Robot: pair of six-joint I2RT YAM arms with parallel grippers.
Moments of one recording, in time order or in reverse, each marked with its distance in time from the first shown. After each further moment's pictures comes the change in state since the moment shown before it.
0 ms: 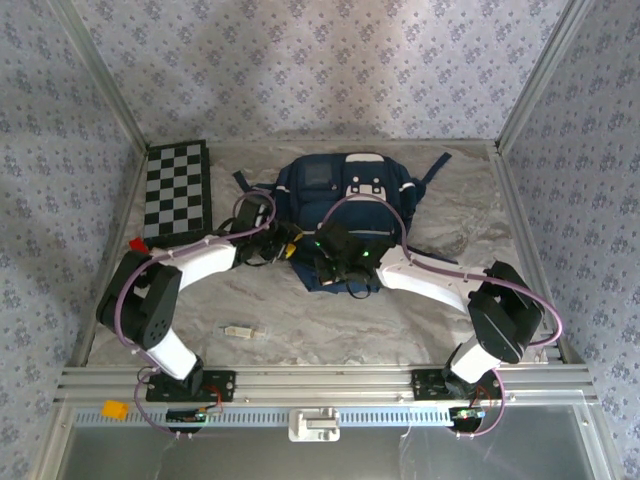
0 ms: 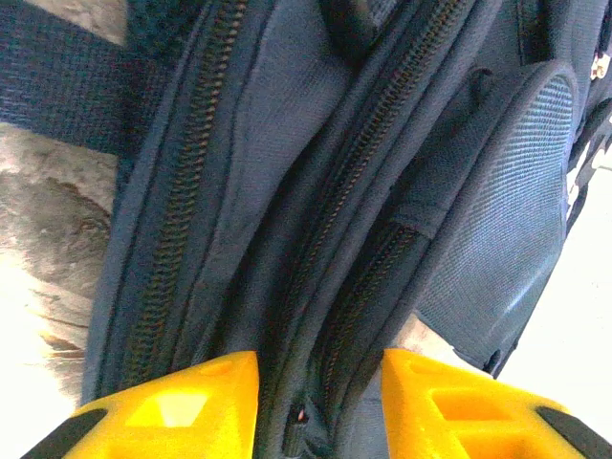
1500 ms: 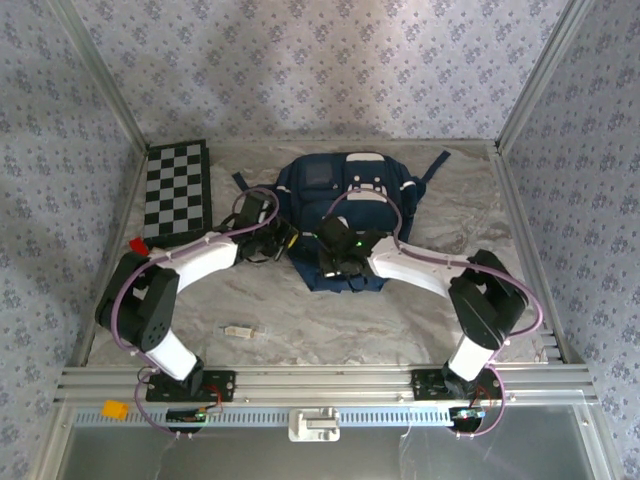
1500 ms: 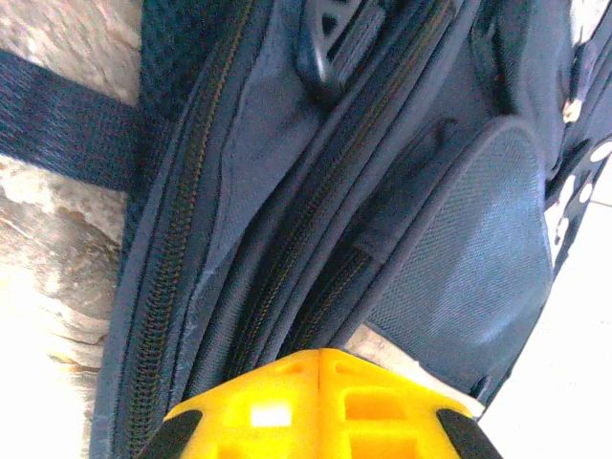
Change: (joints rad) left arm -0.018 -0.015 0.061 -0.080 -0.109 -0.001; right arm -0.049 0.088 0.059 -0.048 0.079 0.018
